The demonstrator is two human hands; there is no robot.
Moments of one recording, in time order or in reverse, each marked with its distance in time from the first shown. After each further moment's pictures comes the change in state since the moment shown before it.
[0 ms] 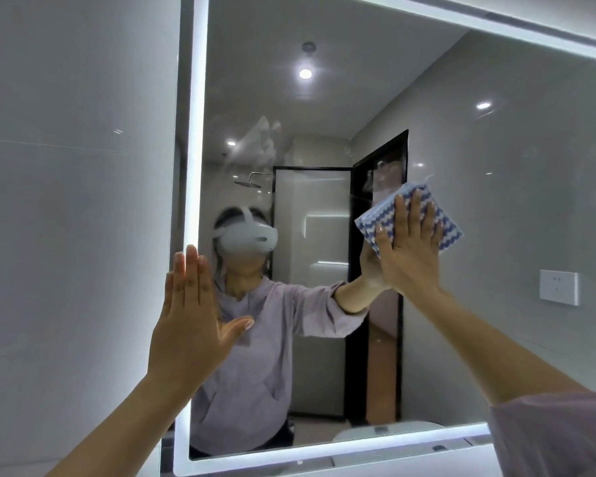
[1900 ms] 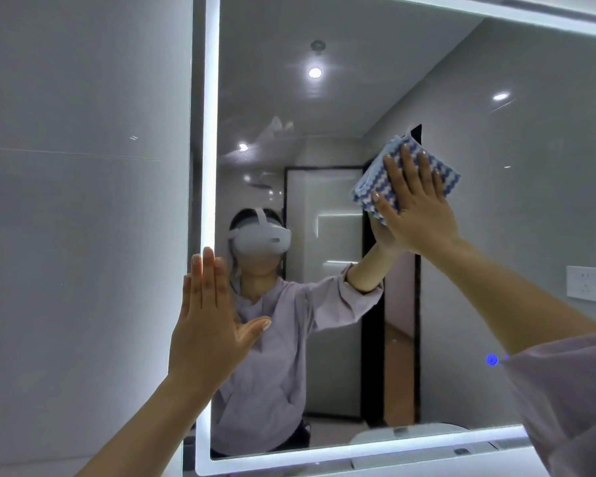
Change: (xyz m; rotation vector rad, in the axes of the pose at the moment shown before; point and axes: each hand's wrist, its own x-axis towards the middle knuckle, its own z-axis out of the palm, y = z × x) left_hand 0.000 -0.003 0.004 -0.001 0.001 -0.018; right_hand 0.055 -0.016 -0.024 -0.056 -0.041 -0.271
